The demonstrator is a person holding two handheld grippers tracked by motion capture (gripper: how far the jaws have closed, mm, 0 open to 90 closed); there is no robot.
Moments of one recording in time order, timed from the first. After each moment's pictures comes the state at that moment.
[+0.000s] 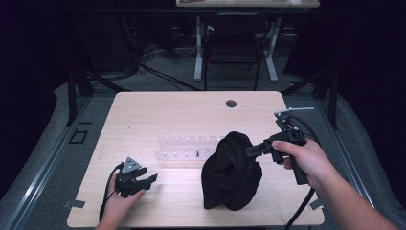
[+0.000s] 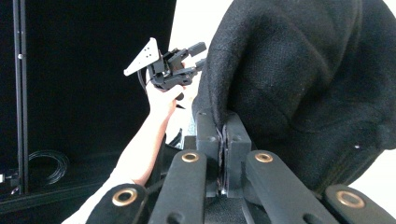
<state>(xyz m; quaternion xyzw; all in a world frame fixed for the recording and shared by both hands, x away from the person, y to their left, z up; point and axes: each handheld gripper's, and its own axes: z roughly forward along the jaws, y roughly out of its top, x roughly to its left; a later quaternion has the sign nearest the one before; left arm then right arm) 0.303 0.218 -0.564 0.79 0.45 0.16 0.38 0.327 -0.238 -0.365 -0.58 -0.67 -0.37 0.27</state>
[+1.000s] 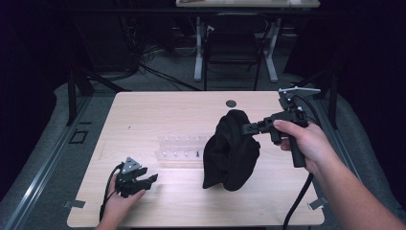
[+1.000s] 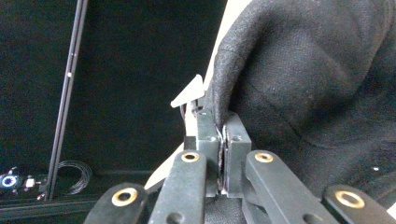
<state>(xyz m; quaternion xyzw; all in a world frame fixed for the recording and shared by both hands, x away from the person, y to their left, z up) 0.303 0.218 -0.564 0.79 0.45 0.16 0.38 0.342 -0.230 -0.321 -0.55 -0.65 -0.44 0.27</state>
